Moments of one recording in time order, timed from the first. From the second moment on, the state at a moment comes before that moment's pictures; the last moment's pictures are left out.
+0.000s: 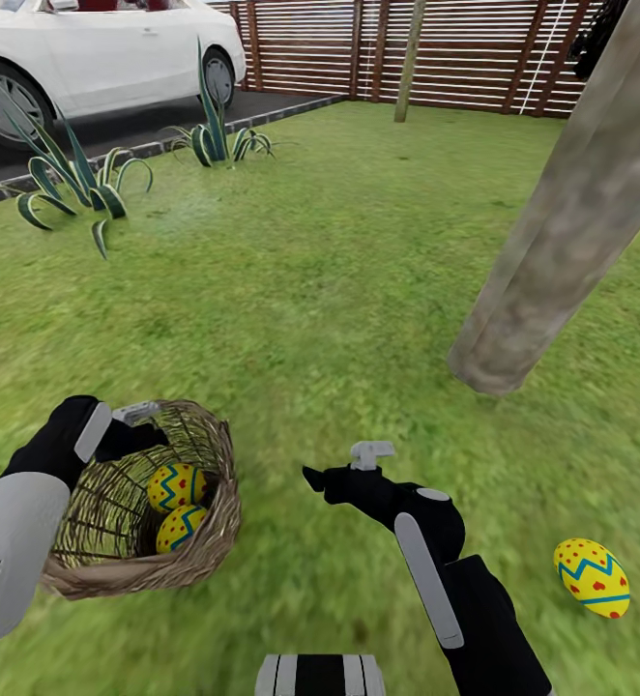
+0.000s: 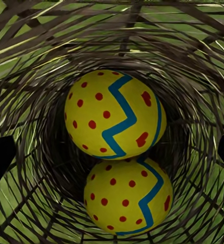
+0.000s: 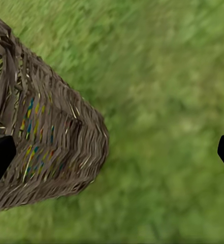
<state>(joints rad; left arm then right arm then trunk) -1.04 0.28 0.08 -0.63 0.31 1.02 0.07 -0.42 0.15 0.27 -1.58 -0.32 0.83 0.02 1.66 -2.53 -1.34</state>
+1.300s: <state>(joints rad) -1.04 0.29 0.07 -0.62 0.31 1.02 0.04 -0.42 0.16 0.27 -1.58 -0.32 0.83 0.02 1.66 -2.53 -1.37</state>
